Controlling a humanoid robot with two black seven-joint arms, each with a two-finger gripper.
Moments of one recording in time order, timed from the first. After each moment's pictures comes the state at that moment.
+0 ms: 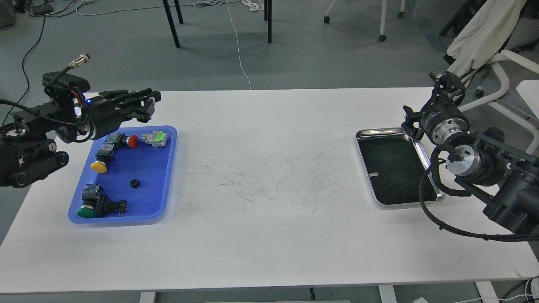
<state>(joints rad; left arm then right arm) -1.13 0.59 0.25 -0.79 1.22 0.23 -0.49 0.81 -0.52 0.37 0.95 0.28 -0.17 0.33</state>
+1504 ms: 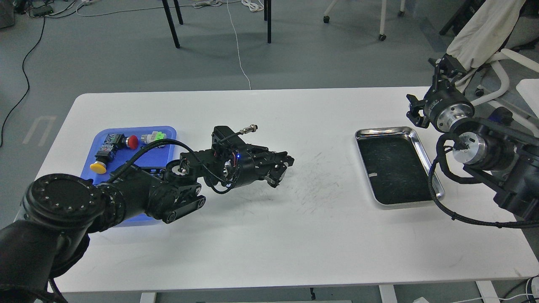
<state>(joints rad) -1.03 -0.04 0.38 -0.55 1.30 0.30 -0.49 0.92 -0.56 0.24 0.95 0.28 -0.17 0.31</state>
